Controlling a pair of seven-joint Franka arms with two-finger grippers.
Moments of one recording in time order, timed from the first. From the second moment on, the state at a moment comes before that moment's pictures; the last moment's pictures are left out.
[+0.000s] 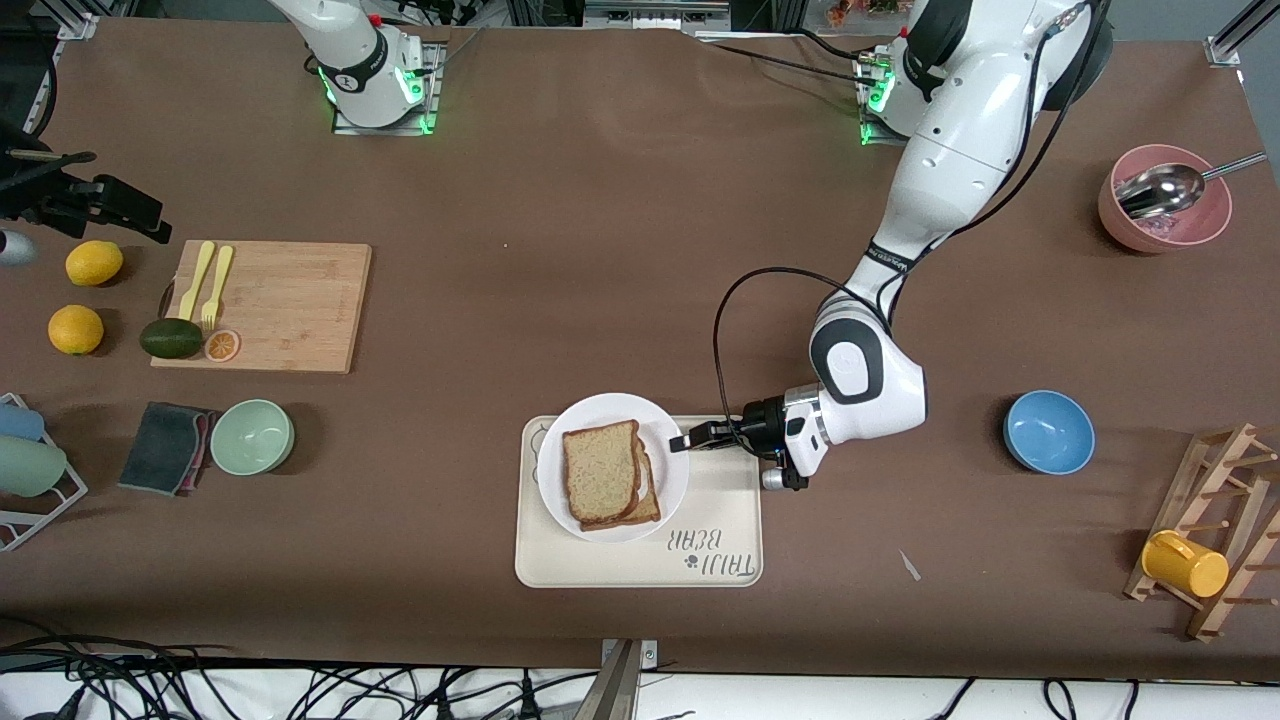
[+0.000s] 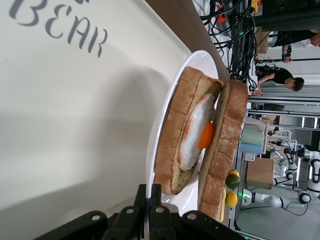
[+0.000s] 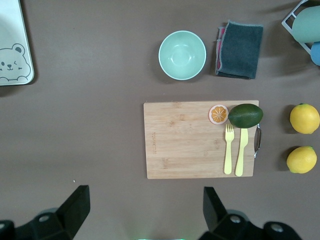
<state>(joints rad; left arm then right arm) -0.30 0.95 -0.13 -1.39 -1.46 2.32 0.56 -0.04 0.01 0.01 -1.60 0.00 1.54 0.03</state>
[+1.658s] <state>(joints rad) -0.31 1.03 -0.07 -1.28 -1.43 2.32 0.49 -0.04 0.01 0.01 -1.60 0.00 1.54 0.03</state>
